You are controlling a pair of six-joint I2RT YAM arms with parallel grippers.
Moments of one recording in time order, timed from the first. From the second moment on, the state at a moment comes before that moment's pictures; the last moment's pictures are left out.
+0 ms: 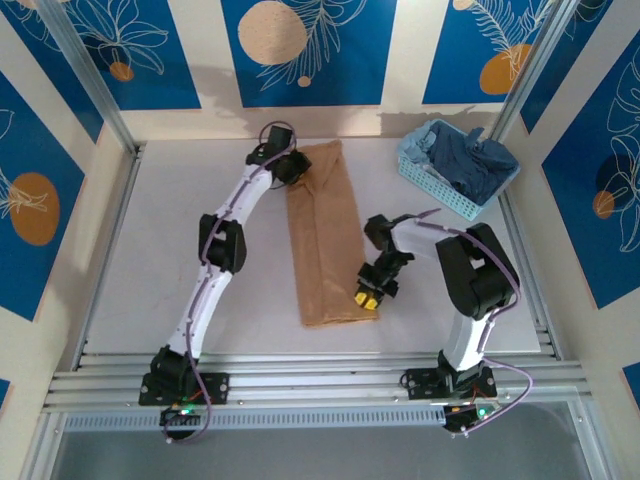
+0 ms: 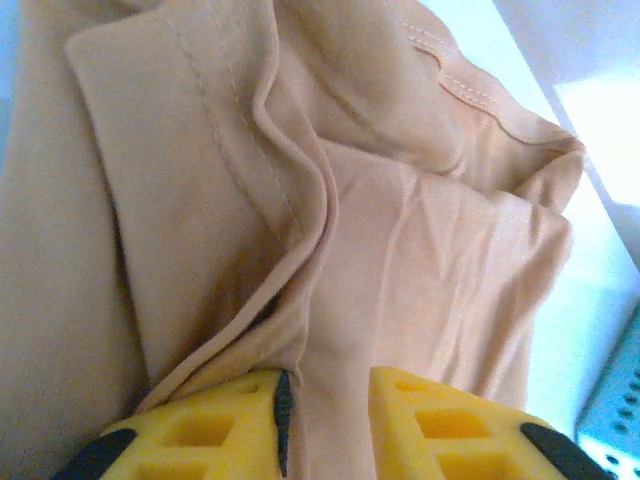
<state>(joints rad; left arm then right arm) -0.37 2.90 2.83 -0.70 0.25 -1.02 0.49 1.81 1.04 -0.96 -0.53 0.91</state>
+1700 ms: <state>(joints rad) -0.83 1.70 0.90 -0.64 0.46 -1.02 0.43 1.66 0.78 -0.79 -0.68 0.74</state>
